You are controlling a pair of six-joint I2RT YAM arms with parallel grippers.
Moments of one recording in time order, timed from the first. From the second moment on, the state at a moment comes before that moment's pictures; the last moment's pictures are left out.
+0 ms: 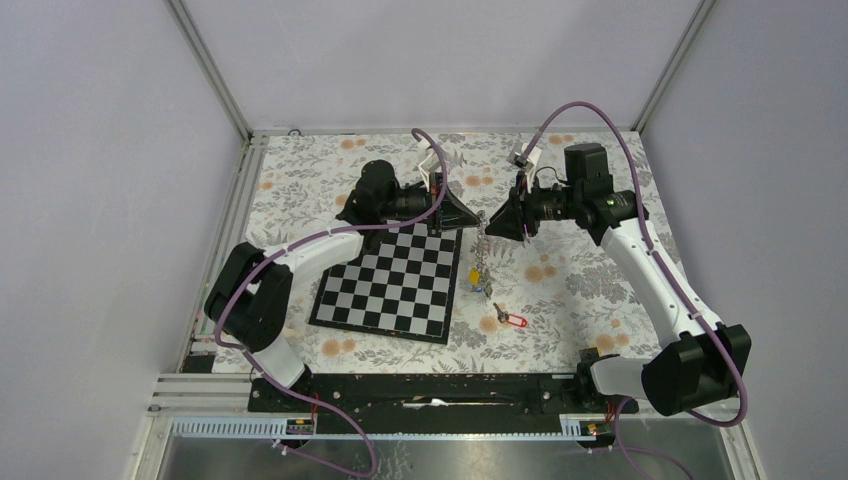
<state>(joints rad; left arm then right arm) -0.59 1.65 1.07 0.64 0.98 -0.54 0.26 1.29 1.20 -0.62 -0.96 -0.25</state>
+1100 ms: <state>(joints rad) -0.59 1.65 1.04 0.71 1.03 -0.58 0.26 1.33 1.19 -0.54 -1.03 -0.20</state>
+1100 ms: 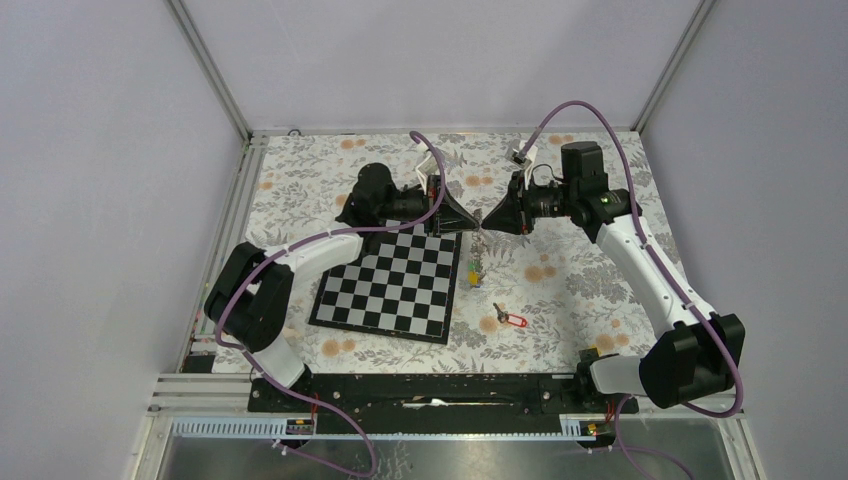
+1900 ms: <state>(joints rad) -0.59 1.65 1.06 0.65 1.03 -0.49 0.29 1.33 1.23 -0.67 -0.95 -0.31</state>
